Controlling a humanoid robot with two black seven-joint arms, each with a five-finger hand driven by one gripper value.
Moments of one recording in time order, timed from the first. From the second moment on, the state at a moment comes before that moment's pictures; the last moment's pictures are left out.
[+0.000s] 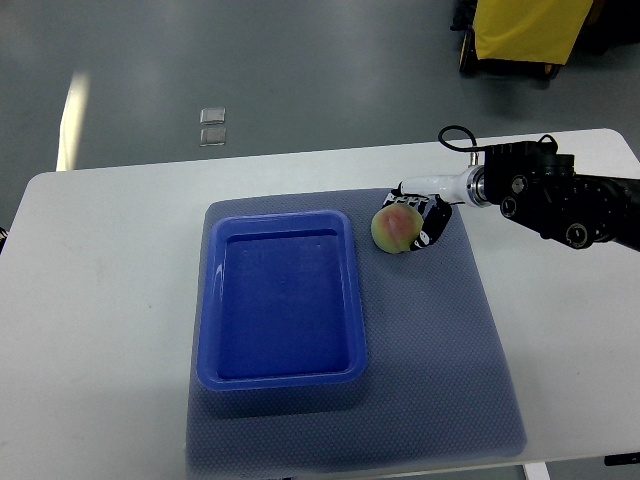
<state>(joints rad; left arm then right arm) -0.06 0.00 0.02 -0.29 0.00 -0.05 0.19 1.14 -0.29 -0.01 0.73 -1.14 0.30 0.08</state>
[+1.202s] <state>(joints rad) -0.06 0.00 0.02 -0.30 0.00 -0.05 0.19 1.64 -0.65 0.01 1.15 -0.83 0.61 0.09</state>
